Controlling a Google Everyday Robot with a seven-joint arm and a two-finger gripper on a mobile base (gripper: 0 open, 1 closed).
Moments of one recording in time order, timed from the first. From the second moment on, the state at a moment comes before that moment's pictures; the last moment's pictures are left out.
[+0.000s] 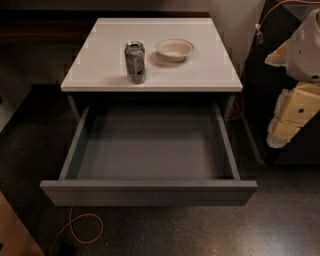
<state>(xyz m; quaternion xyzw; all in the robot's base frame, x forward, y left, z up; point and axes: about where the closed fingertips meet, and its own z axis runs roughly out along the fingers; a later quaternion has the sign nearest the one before) 0.438 -0.215 0.983 -0.60 0.78 -0.04 0.17</state>
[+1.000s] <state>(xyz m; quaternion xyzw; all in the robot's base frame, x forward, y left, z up) 0.420 -0.181 0.929 -0.62 0.76 0.03 0.18</state>
